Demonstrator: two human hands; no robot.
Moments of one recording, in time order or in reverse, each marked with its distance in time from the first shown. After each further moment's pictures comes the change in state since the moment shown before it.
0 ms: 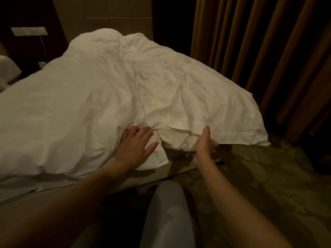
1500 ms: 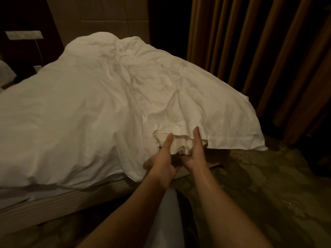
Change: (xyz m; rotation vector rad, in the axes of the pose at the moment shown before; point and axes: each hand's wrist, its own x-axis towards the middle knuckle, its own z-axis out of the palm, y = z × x) left_hand 0.052 0.120 0.003 -1.999 -0.008 -1.715; right_hand 0.005 0.003 0.006 0.332 -0.459 0.253
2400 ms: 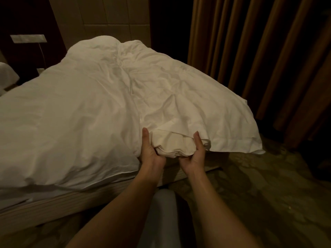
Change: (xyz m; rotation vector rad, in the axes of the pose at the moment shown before) left_hand 0.021 0.021 0.007 -0.380 -0.161 0.181; right_hand -0.013 0.001 0.002 0.192 -0.131 -0.191
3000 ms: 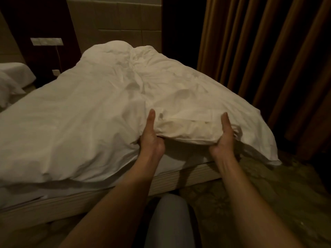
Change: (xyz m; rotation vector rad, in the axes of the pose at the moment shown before) left_hand 0.012 0.064 0.035 0.004 -0.348 0.223; right_hand 0.051 -0.059 0.028 -0.124 -0.003 -0.153
